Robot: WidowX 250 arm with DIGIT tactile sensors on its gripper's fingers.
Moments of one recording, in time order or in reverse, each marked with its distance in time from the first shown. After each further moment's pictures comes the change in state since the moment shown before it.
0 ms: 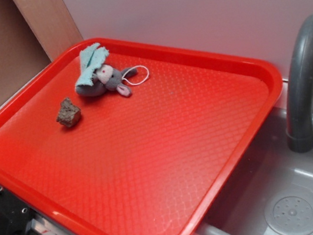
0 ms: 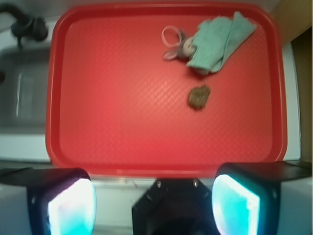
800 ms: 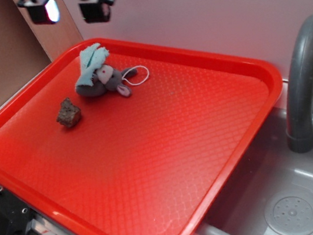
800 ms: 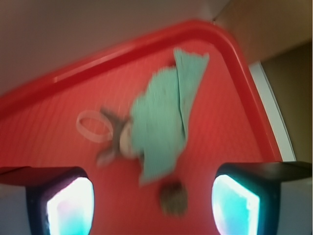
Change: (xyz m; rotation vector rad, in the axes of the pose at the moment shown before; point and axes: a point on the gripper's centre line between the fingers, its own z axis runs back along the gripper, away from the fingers) arm 0.141 0.057 -0.111 0.242 0.064 0.420
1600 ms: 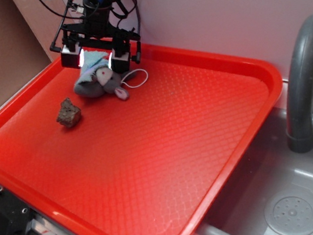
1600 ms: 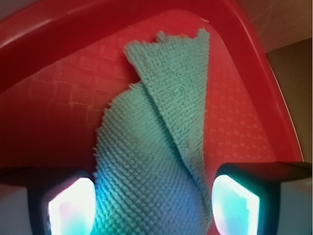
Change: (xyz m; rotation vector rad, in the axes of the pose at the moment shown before) arm 0.018 -0.002 -0.089 0.268 0.027 0.168
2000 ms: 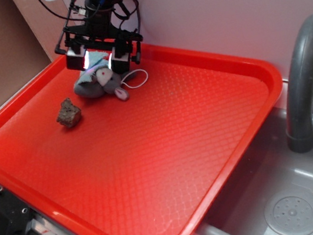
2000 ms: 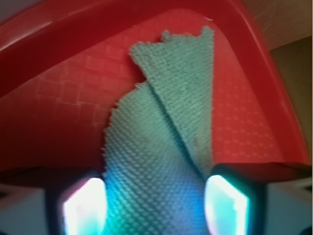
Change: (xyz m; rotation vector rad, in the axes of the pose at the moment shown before) arm -0.003 -0.007 -0.004 -0.024 -0.016 0.001
